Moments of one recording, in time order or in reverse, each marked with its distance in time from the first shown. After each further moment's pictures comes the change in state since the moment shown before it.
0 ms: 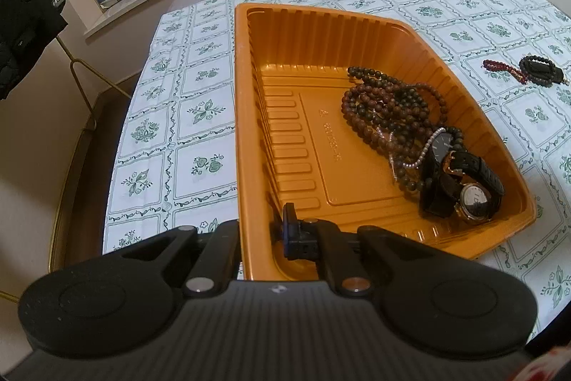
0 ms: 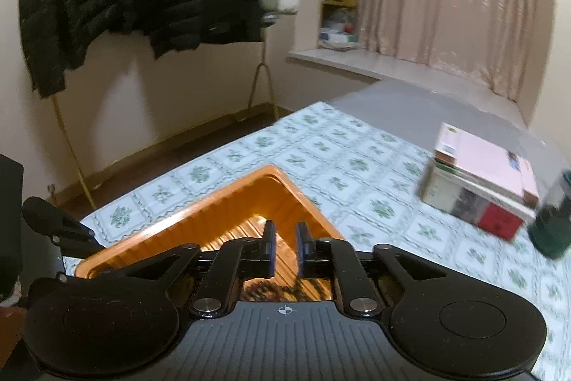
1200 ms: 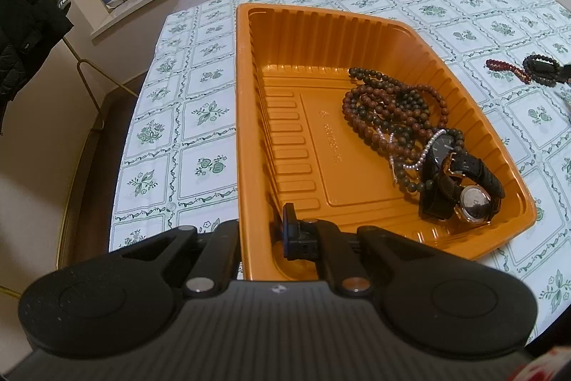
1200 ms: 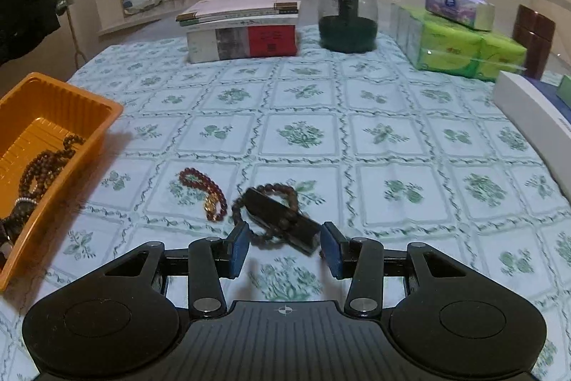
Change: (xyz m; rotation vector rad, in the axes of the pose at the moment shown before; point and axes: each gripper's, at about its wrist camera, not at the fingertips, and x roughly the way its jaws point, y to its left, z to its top) left arm -0.003 -0.005 0.003 0.001 0.007 0.029; right arm -0.089 -0.143 -0.201 0.445 0.139 -0.430
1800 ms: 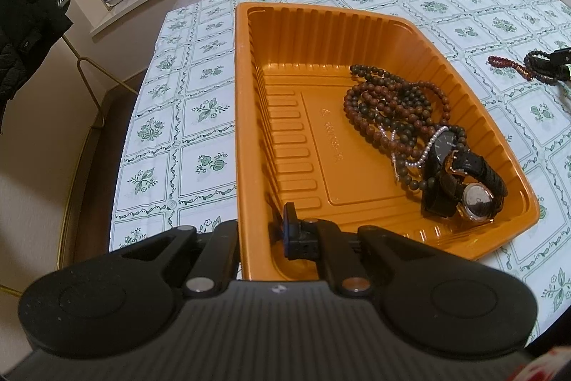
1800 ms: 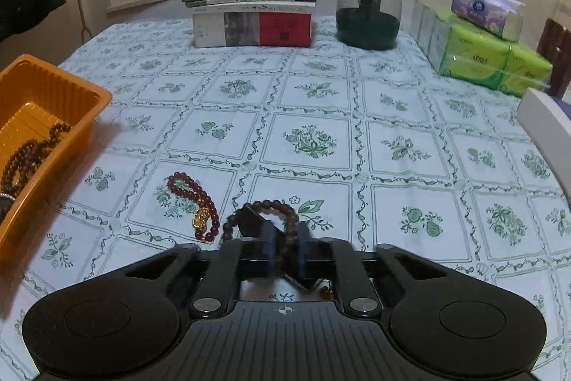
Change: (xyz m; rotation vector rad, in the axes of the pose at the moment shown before) left arm 0.003 0.000 -0.001 0.001 0.011 0.004; right arm 0.036 0.001 0.017 -0.082 0.047 0.002
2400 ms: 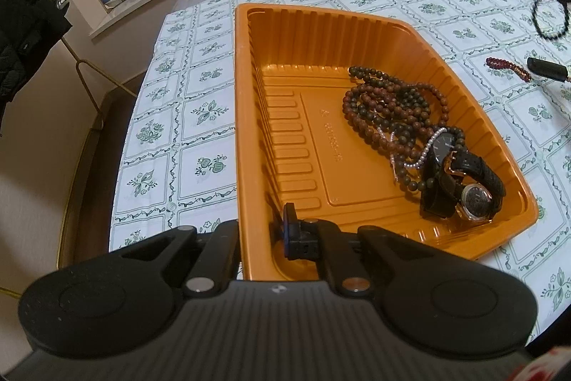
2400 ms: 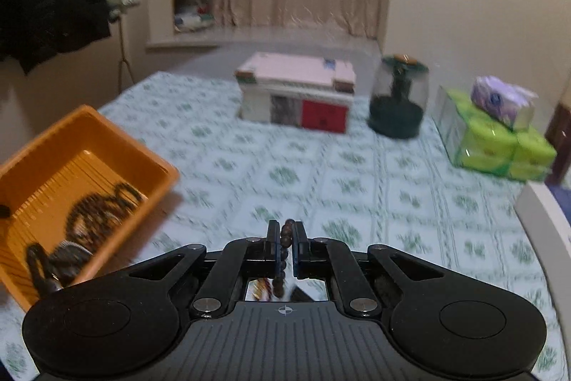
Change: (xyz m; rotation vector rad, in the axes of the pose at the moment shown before) left arm -0.002 0.000 0.001 0.004 -0.006 -0.006; right arm -0.078 0.042 0.050 -0.102 -0.176 0.072
